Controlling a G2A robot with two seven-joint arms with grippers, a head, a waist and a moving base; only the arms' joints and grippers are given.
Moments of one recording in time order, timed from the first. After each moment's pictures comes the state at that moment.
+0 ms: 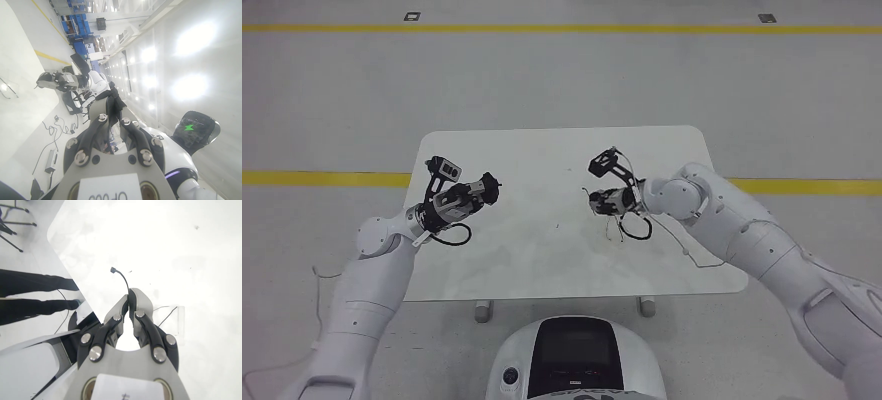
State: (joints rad) left arm 1.22 -1.09 -1.35 -1.22 -0.83 -0.34 -1.23; right arm -0.66 -1.05 0.48 -1.20 -0.24 -0.33 0.68
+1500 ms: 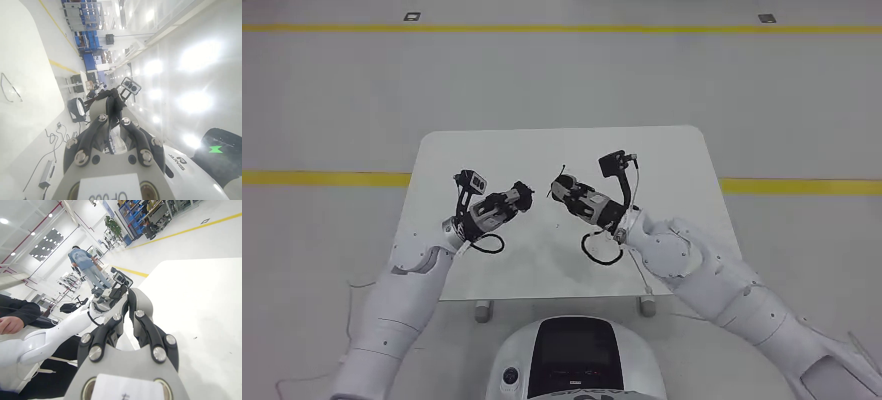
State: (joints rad) left arm 1.31 -1.17 -1.30 -1.34 -0.66 -0.34 -0.98; right arm -1.03 -1.04 0.67 -1.64 -0.21 -0.19 0.13
